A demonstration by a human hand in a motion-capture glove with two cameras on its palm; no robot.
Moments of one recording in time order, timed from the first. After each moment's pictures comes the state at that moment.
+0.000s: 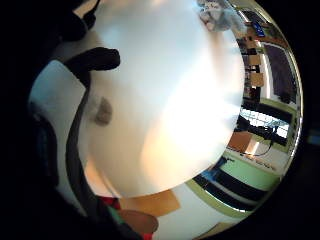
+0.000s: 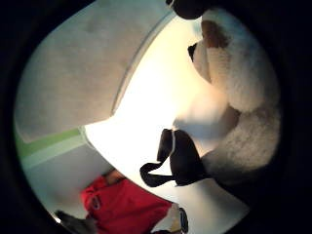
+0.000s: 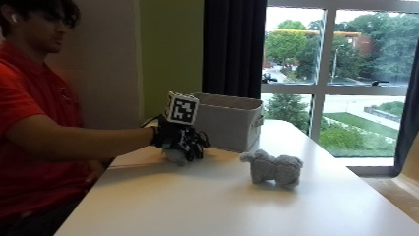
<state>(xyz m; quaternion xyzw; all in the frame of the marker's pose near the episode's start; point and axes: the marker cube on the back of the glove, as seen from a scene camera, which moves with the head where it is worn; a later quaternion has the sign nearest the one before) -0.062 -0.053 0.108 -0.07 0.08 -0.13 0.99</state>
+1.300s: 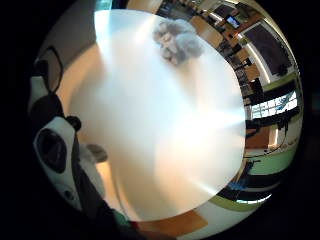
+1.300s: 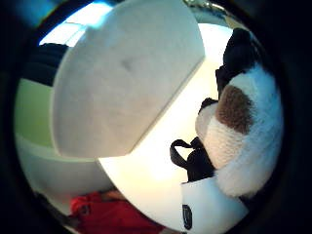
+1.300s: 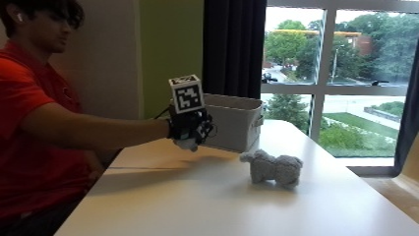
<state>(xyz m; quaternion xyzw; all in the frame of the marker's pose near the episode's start) -0.048 -0.103 0.048 0.13 -0.01 -0.12 0.98</state>
